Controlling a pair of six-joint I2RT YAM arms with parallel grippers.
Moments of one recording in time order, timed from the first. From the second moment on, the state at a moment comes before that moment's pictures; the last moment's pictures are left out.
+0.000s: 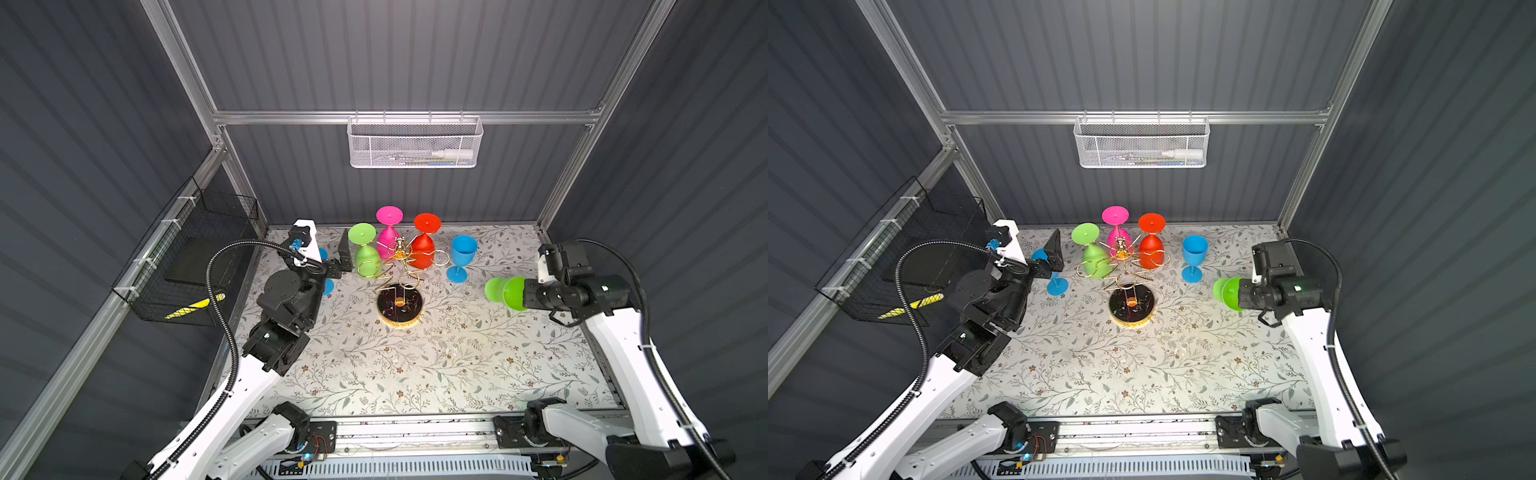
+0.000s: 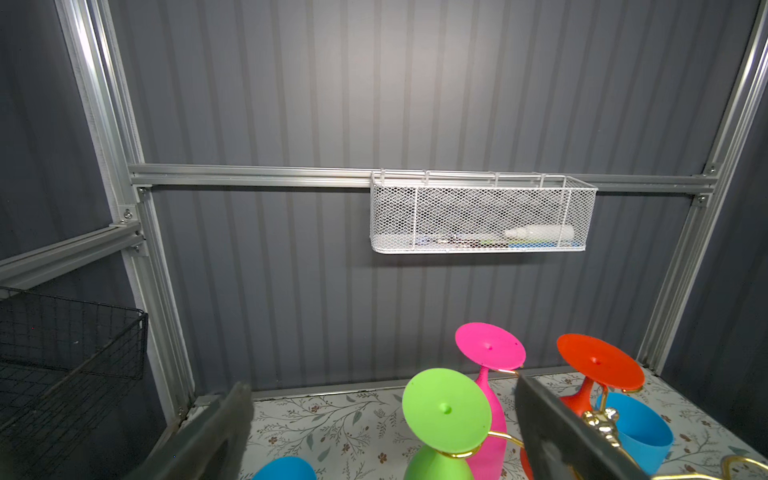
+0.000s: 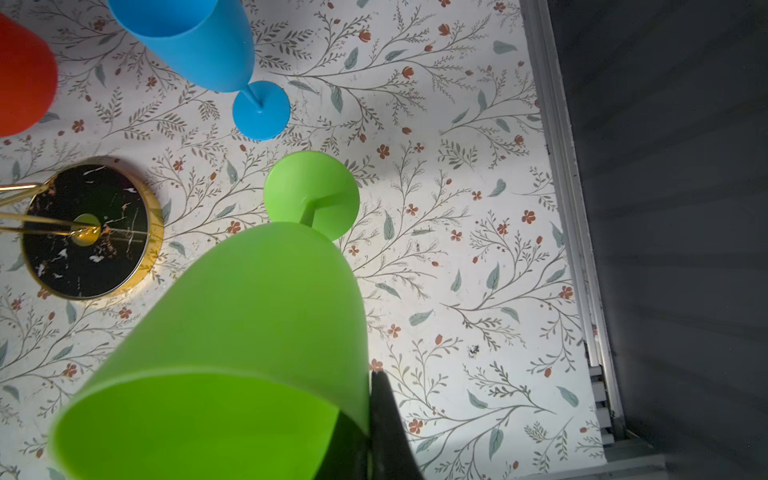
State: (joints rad) left arm -0.57 0.88 0.95 0.12 -0.41 0.07; right arm 0.12 1.16 1.34 -1.20 0.14 0.19
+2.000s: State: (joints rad) left arm -0.19 1.22 1.36 -0.38 0.01 -0.34; right arm -0.01 1.35 1.43 -0.82 -0.09 0.13
